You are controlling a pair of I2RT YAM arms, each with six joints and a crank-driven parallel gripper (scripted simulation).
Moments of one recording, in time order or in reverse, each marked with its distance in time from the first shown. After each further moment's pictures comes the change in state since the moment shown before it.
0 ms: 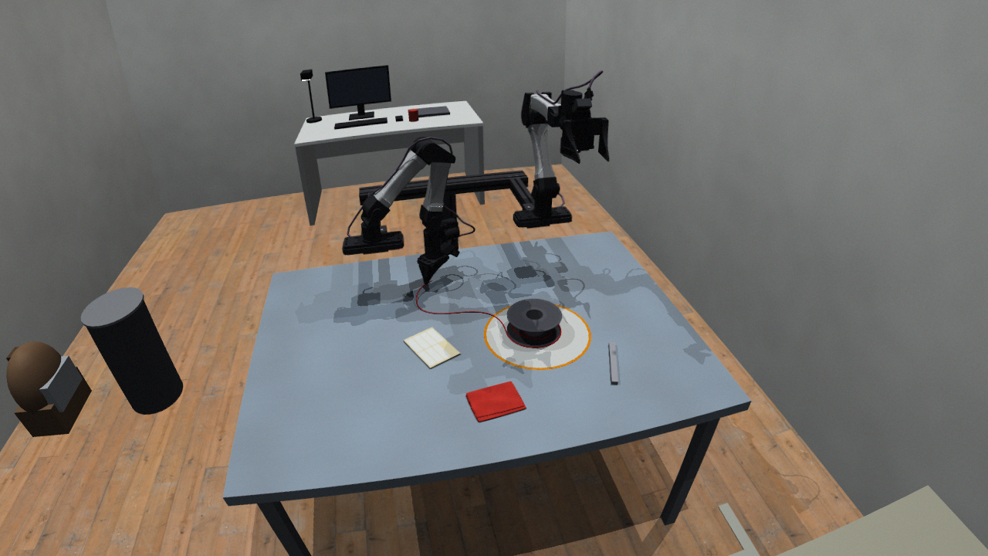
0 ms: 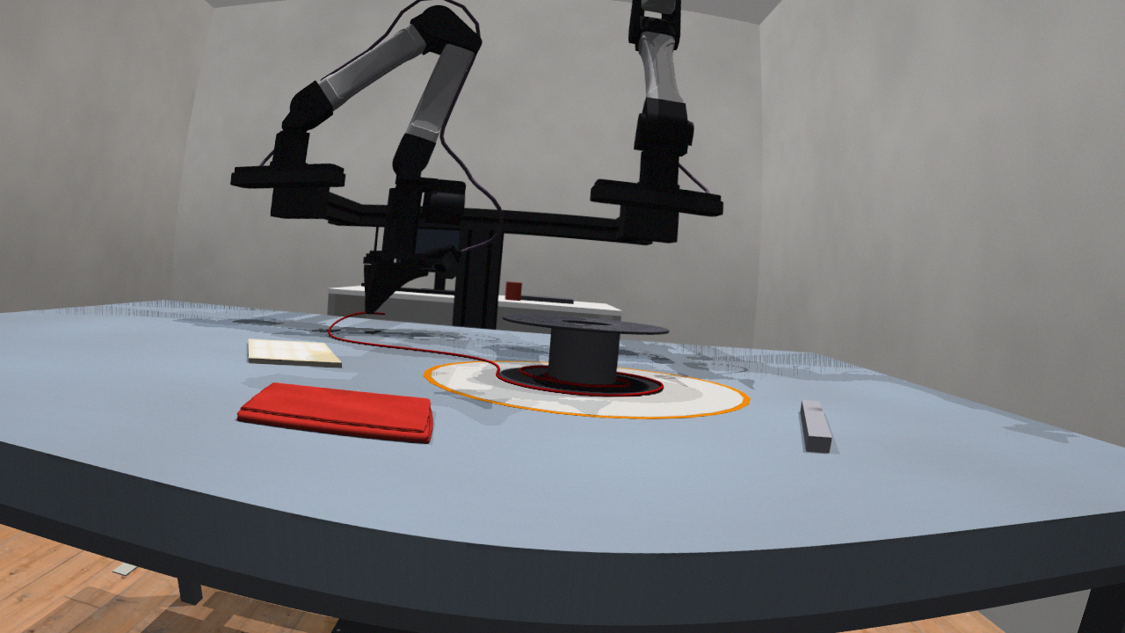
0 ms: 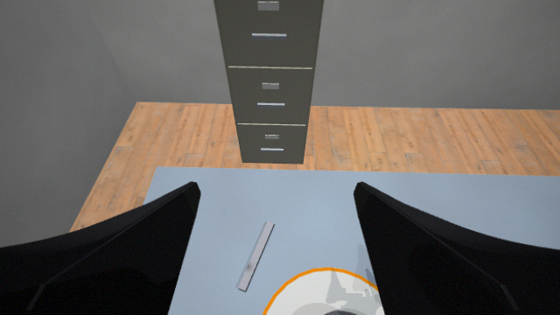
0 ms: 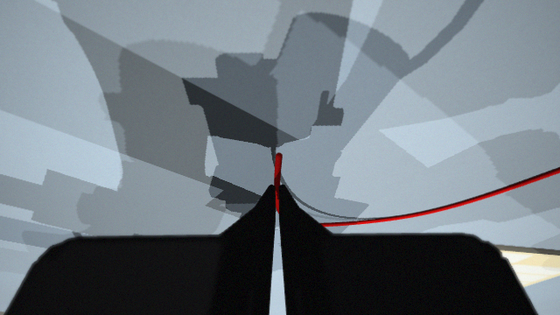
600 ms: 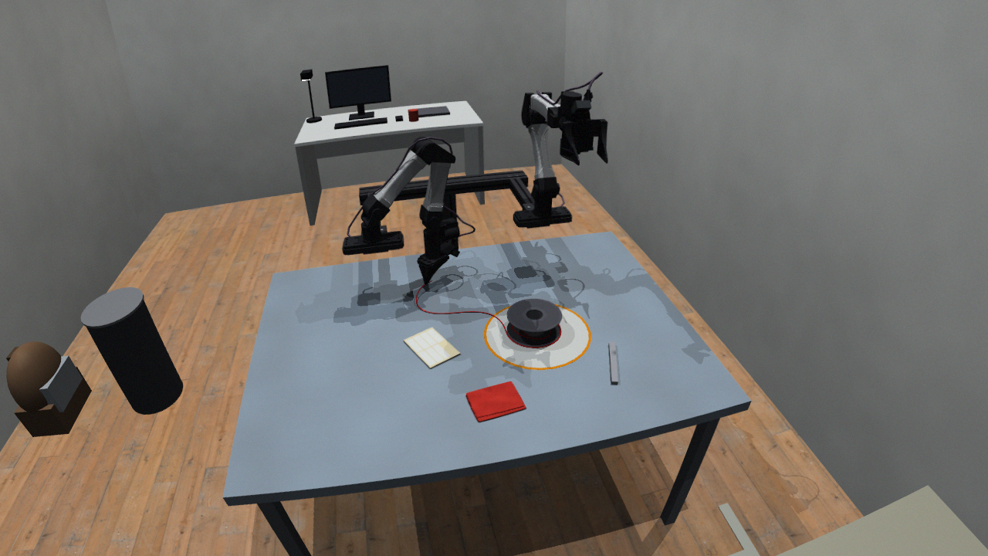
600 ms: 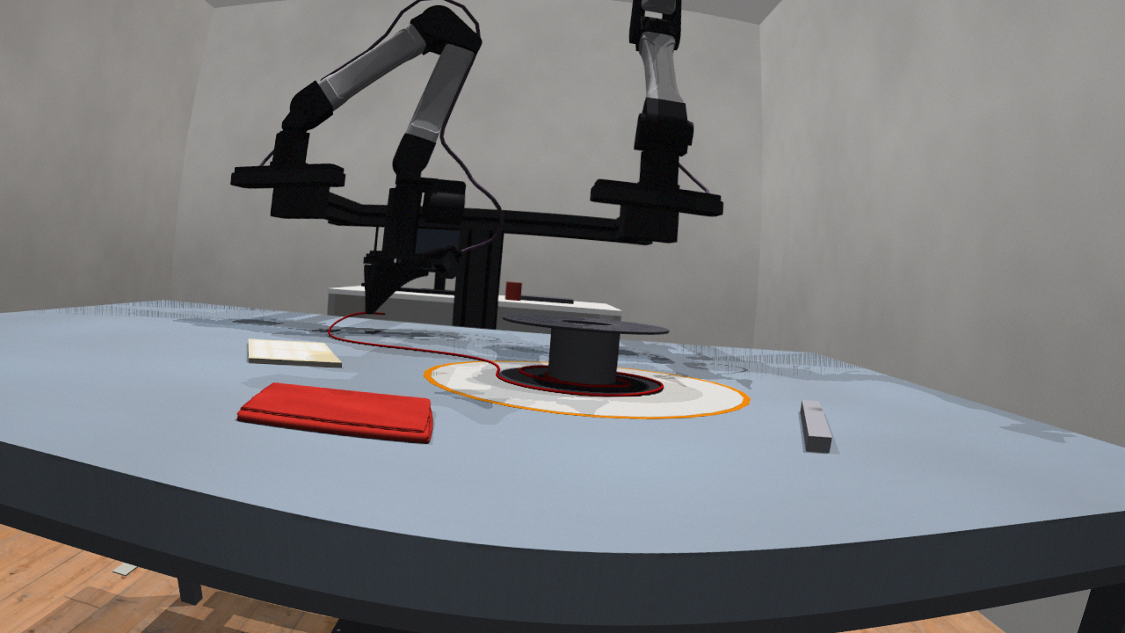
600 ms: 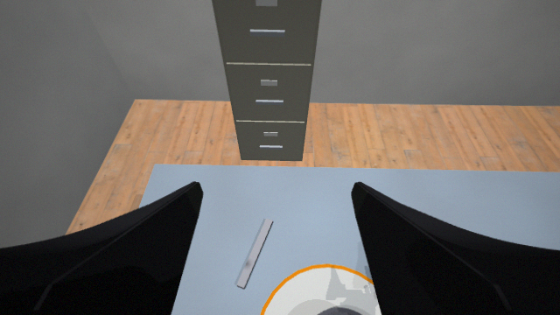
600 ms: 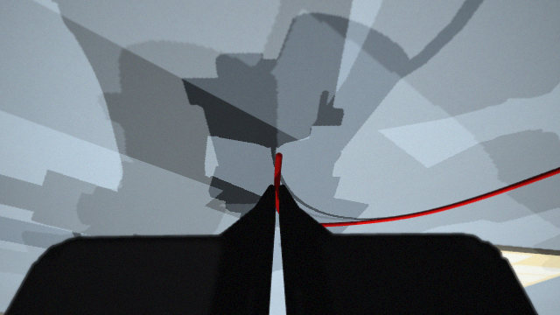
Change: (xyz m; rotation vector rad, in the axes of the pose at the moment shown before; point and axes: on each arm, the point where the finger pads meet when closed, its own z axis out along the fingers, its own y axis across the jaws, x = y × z) left arm 0.005 -0.003 0.000 0.004 0.009 0.000; right arm 0.000 0.000 0.000 0.000 -0.001 0.000
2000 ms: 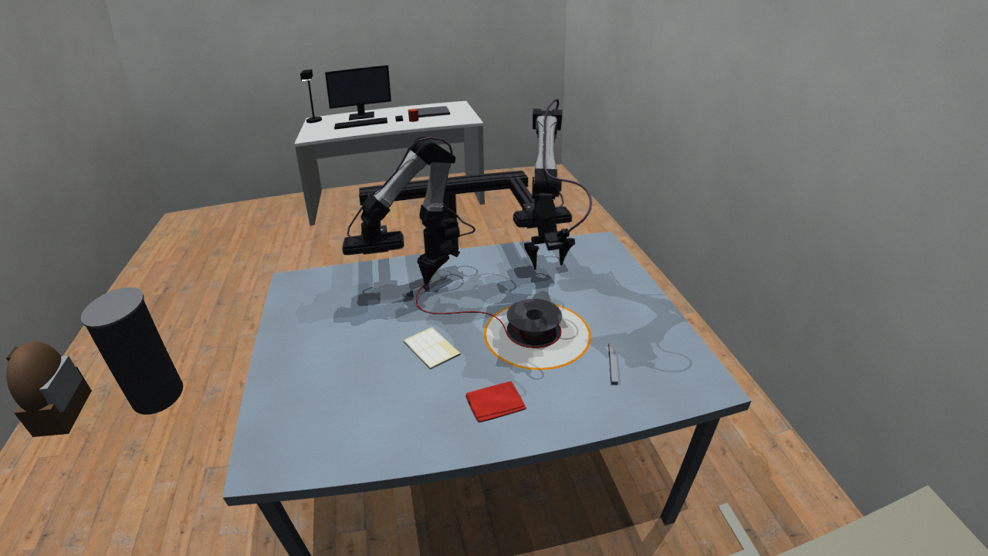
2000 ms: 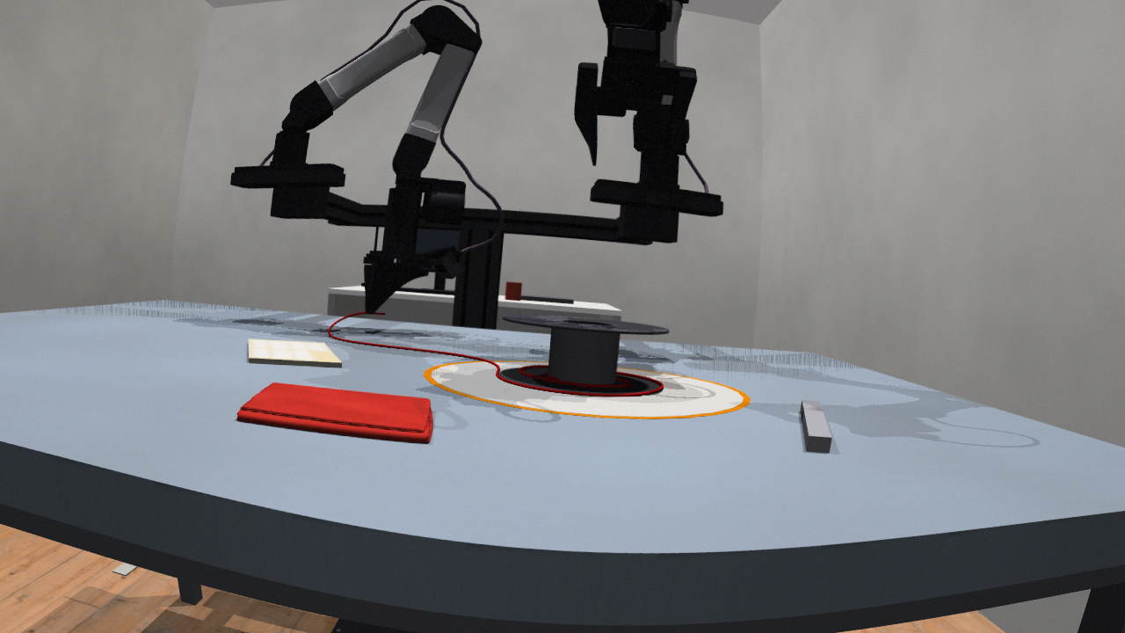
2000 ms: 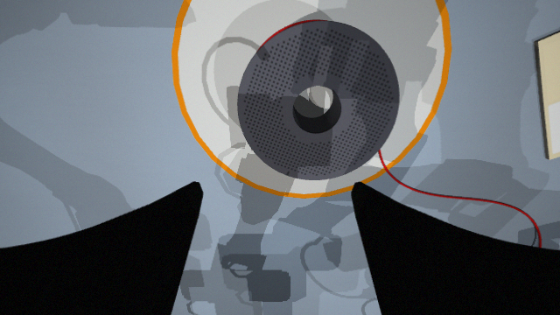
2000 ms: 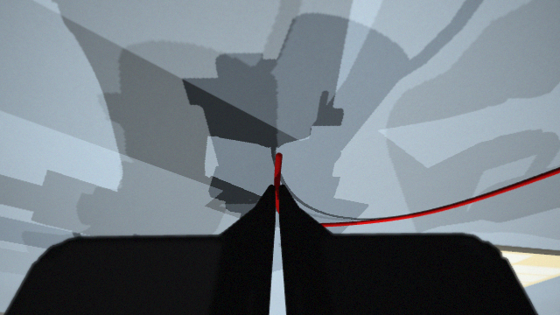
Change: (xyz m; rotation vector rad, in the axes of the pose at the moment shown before) left arm 0.355 -0.094 -0.041 0.007 1.073 0.052; right arm 0.000 0.000 0.000 0.000 0.000 0.000
